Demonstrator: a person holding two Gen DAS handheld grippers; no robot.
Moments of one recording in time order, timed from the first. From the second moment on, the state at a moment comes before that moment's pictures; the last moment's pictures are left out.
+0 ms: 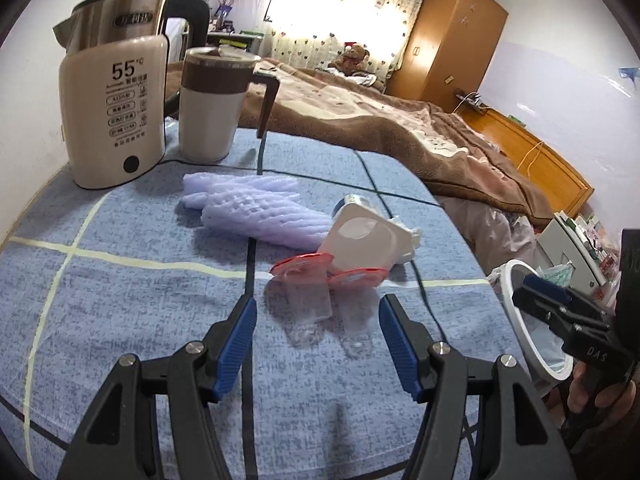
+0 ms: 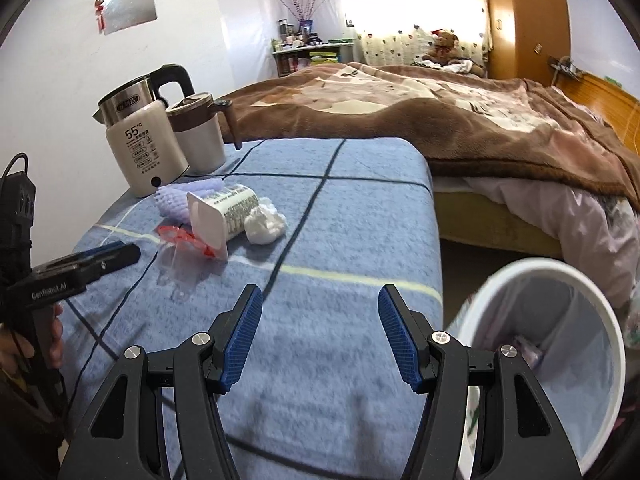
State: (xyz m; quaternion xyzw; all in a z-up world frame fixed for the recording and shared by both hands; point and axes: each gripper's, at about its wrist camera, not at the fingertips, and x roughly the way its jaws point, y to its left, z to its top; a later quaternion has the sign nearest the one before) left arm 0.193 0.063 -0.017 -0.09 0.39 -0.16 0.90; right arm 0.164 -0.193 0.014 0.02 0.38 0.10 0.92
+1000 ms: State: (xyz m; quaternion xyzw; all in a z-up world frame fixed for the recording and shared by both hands) left arm 0.241 0.058 -0.041 -0.08 0.42 -0.16 0.89; right arm 0.282 -0.138 -0.023 0.00 0.42 0.16 0.89
